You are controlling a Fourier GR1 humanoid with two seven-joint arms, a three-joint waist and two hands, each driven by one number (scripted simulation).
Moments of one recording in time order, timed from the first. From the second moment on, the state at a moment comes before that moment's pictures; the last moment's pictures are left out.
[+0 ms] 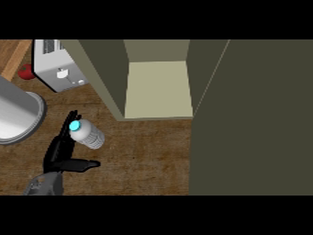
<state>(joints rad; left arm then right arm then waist) -0.27 0.15 0.24 -0.64 0.04 -0.29 -0.68 0.97 -0.13 0.28 -2.50 -0.08 0.26 -0.20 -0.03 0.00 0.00</state>
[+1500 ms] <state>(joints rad) -0.34 0.05 0.30 -0.40 0.12 -0.25 -0.96 1.03 -0.14 0.26 -2.48 -0.06 0.28 -0.27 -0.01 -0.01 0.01</state>
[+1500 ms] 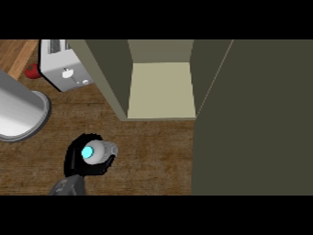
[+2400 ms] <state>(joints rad) -0.36 0.00 -0.15 -0.74 0.46 -0.02 -0.71 1.01 -0.13 0.25 -2.49 -0.08 0.29 -0.24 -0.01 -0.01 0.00</state>
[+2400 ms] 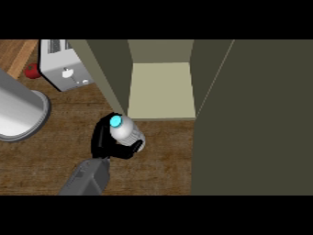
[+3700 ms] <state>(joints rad) -0.93 0.01 -0.37 -0.56 0.56 0.55 -0.39 0.93 -0.13 0.12 -2.45 -0.13 0.33 -0.25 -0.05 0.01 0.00</state>
